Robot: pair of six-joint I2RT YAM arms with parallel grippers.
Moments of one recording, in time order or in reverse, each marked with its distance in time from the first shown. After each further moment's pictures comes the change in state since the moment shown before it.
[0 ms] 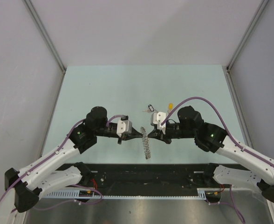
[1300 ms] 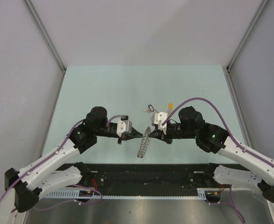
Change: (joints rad) left arm 0.000 0.000 0.000 0.000 -0.001 0.000; right arm 0.002 -0.015 0.000 -0.016 0.025 -0.003
